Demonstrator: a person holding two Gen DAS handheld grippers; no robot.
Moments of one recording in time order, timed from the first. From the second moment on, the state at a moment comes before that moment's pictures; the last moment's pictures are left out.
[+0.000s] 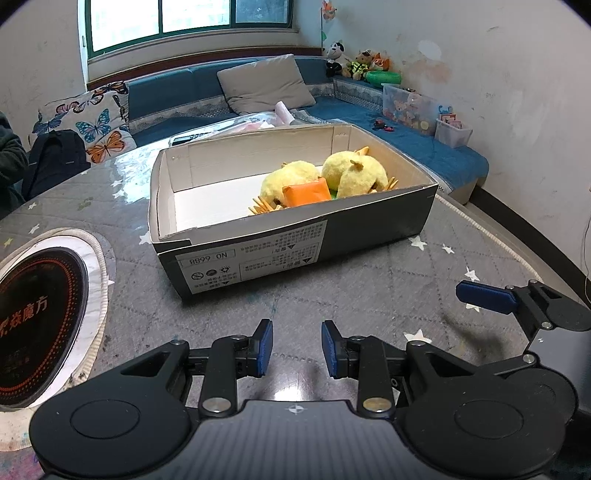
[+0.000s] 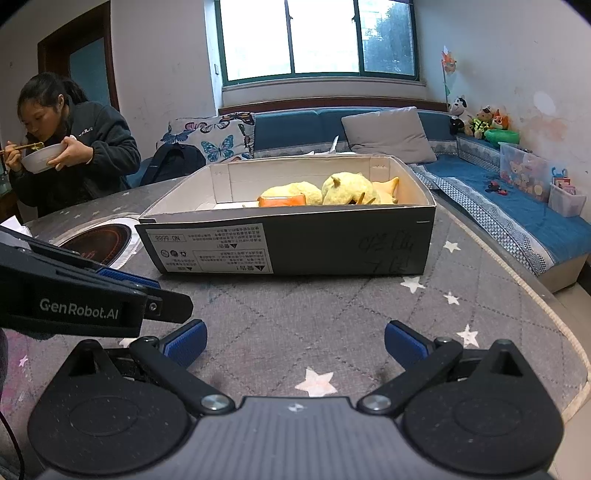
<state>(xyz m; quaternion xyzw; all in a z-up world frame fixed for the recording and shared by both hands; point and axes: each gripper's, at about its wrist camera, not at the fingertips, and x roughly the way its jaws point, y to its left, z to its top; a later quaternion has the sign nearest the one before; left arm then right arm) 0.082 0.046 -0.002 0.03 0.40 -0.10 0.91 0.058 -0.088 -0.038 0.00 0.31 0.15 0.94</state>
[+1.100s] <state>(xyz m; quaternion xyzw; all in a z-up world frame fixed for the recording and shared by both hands) 0.091 0.039 -0.007 0.04 0.41 -0.09 0.91 0.065 -0.088 -0.045 0.00 0.32 0.15 0.93</state>
